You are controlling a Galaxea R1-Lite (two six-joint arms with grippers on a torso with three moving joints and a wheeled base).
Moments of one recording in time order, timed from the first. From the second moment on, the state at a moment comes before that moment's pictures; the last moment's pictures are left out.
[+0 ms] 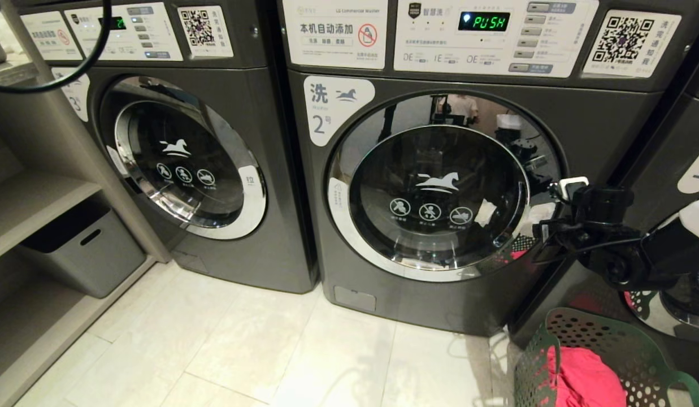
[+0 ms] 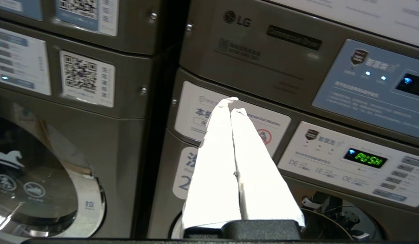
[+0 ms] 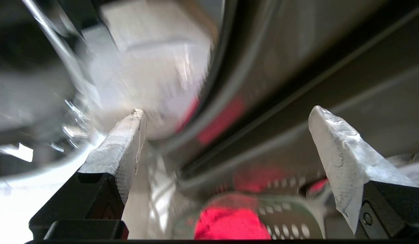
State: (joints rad) left arm -0.77 1.67 -1.84 -0.35 0.58 0.08; right arm -0.07 2.16 -1.10 -0.82 -0.38 -0.20
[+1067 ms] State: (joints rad) left arm -0.51 1.52 -1.23 -0.28 0.34 0.02; right arm 0.02 1.08 -0.09 -0.56 0.06 -0.30
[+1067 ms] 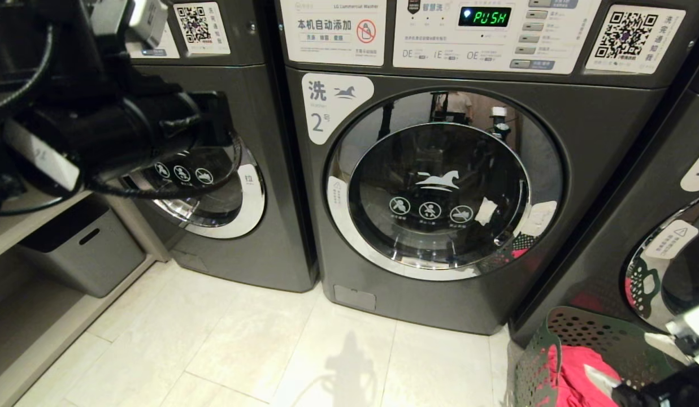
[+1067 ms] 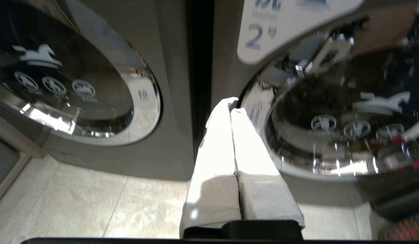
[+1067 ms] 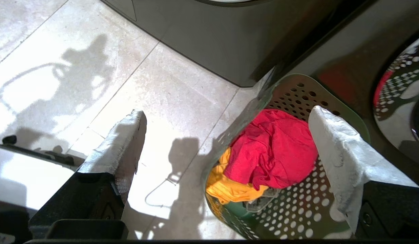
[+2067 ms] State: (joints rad) left arm -0.13 0.85 -0.16 -0.31 0.13 -0.47; right arm 0.00 0.04 -0.11 0.23 0.03 -0.41
